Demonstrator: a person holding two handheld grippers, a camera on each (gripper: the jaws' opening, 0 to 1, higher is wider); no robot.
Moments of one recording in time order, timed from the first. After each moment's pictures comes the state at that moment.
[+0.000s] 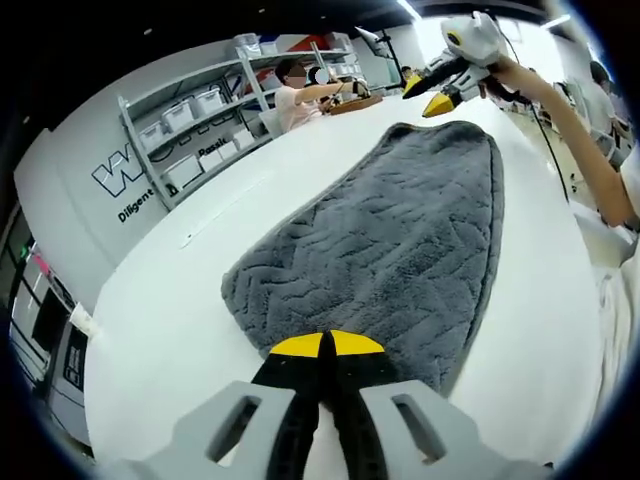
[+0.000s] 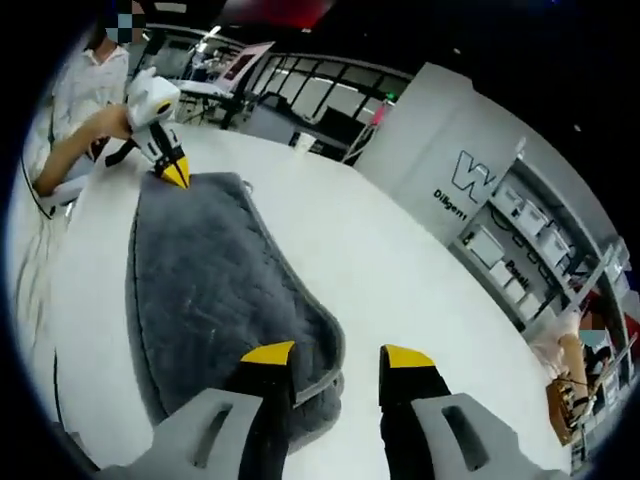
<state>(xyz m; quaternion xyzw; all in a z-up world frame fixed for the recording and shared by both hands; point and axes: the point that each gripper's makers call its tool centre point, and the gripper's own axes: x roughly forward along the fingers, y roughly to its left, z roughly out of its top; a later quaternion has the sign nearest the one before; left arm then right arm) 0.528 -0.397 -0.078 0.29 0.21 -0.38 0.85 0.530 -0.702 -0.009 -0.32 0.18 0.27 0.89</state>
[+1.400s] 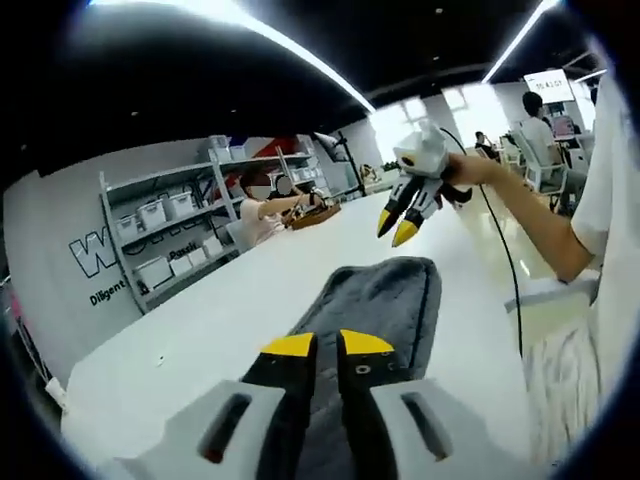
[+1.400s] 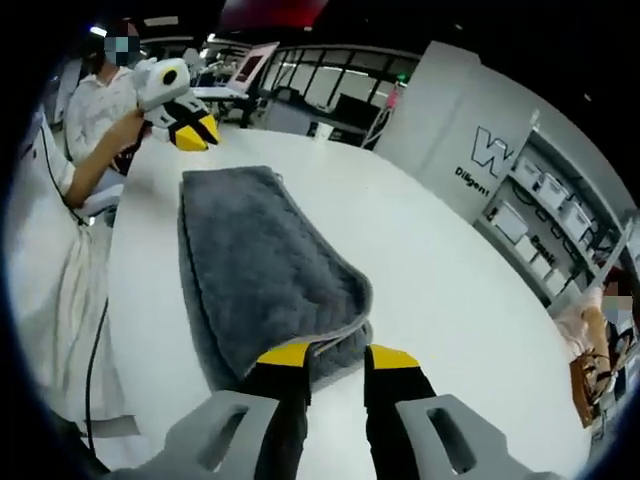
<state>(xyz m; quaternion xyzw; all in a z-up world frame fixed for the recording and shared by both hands) 0.483 -0.482 0.028 0.17 0.00 -0.51 0.84 0.480 -0.724 -0.015 -0.28 0.24 0.32 0.87</state>
